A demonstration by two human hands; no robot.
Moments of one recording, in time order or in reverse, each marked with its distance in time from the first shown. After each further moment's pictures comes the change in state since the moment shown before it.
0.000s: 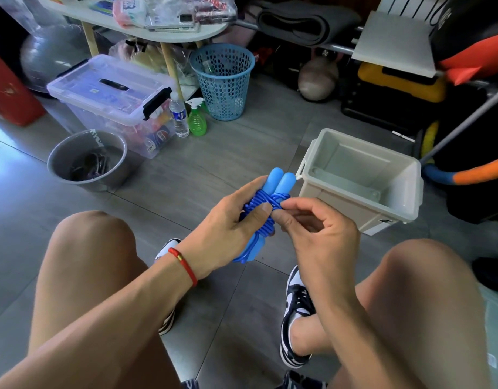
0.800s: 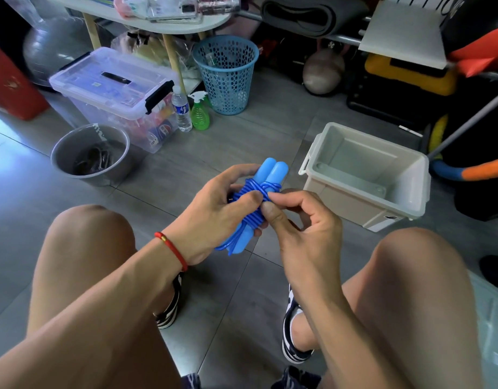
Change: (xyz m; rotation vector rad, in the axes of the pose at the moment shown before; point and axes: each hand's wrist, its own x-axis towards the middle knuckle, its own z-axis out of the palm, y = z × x) left_hand 0.003 0.005 -0.012 -0.258 0.052 -0.098; right_hand -0.006 0.005 0.019 0.112 -0.043 0.021
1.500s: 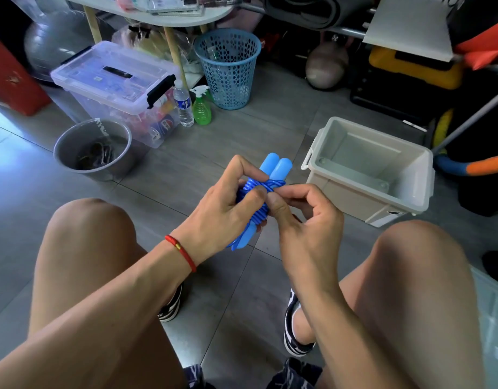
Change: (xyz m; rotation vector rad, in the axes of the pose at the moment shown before) left_hand -0.010 0.001 0.007 0.187 0.054 0.087; right_hand -0.003 -0.008 0.006 0.025 0.066 0.072
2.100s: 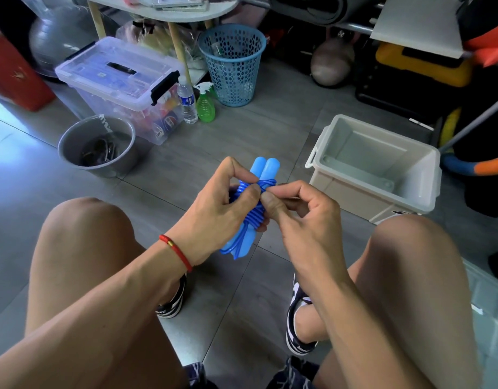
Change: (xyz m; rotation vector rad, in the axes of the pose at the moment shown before) left_hand -0.003 -0.006 -0.005 -0.117 0.083 -0.050; right_hand 0.004 -0.009 0.001 0.097 -0.165 0.184
